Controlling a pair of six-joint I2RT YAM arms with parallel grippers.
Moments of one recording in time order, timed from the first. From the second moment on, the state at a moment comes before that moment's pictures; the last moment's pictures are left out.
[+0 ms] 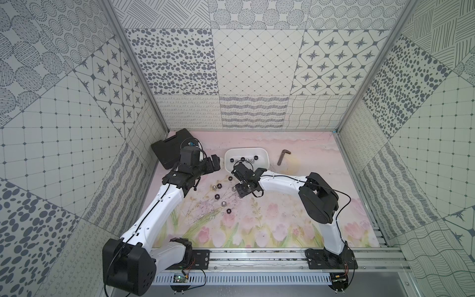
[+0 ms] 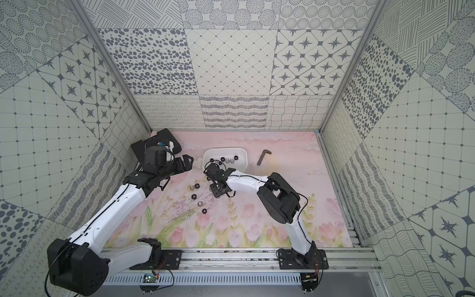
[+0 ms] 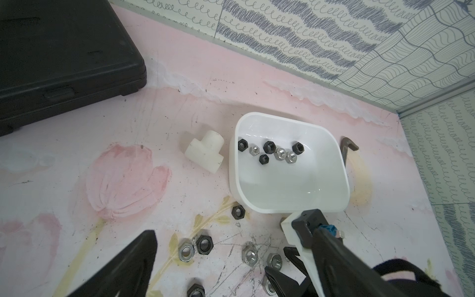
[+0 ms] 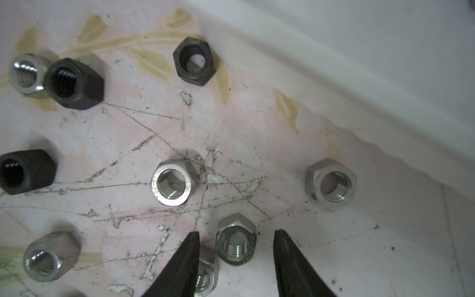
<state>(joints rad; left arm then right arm) -0.19 1.18 0.98 -0.43 0.03 -0.42 0.93 2.08 1.51 -0.59 0.14 0.35</state>
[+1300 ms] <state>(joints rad) -0.19 1.18 0.98 -0.43 0.03 -0.42 0.74 1.96 1.66 -0.58 0.14 0.32</state>
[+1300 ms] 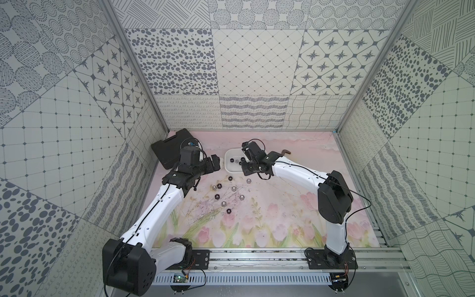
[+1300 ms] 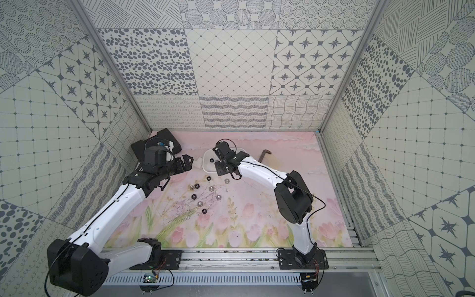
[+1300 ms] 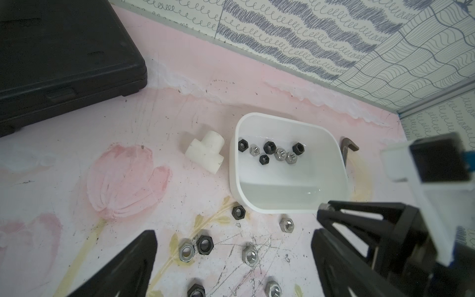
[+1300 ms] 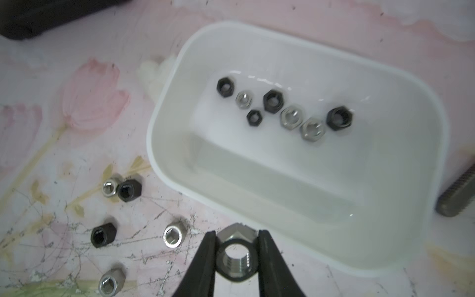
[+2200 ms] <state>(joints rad) -0.19 1.18 0.98 -0.43 0.03 -0.42 0.60 2.31 1.94 -0.71 0.19 0.22</state>
